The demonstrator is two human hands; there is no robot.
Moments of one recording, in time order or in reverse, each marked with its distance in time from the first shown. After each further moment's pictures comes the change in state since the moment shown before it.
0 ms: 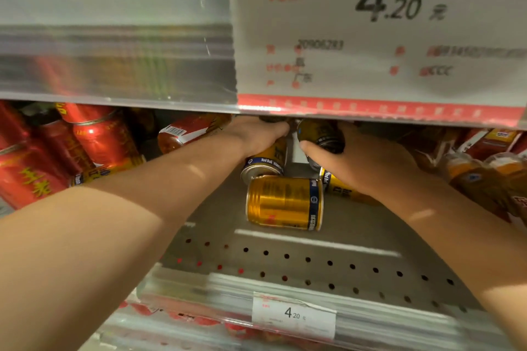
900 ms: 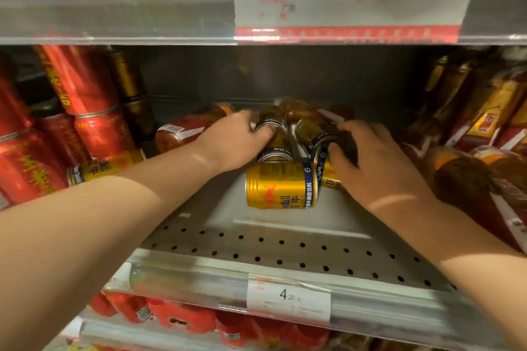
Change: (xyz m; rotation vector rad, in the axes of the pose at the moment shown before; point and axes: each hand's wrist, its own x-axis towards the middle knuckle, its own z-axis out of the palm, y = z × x) left_hand -0.040 -0.018 -0.011 0.347 0.178 0.253; right_hand -0.045 0.016 0.008 0.104 0.256 -0.050
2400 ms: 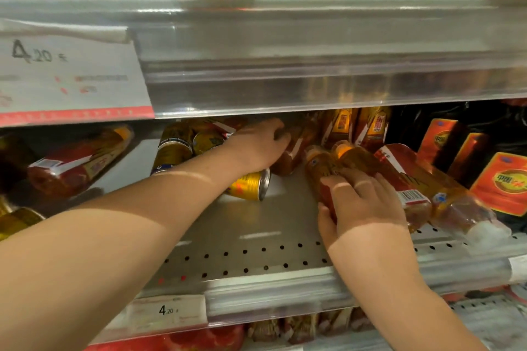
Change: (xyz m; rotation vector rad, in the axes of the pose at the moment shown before) left_hand 0.041 0.183 0.091 0.049 -0.173 0.289; right_hand -0.108 0.064 -0.075 -0.380 0.353 0.102
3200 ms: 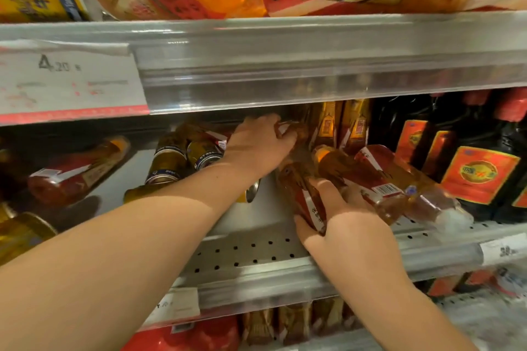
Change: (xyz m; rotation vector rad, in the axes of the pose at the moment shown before) left_hand -0.023 0.038 -0.007 -0.087 0.190 -0.011; right_hand -0.018 -0.003 -0.022 -0.016 -0.334 0.129
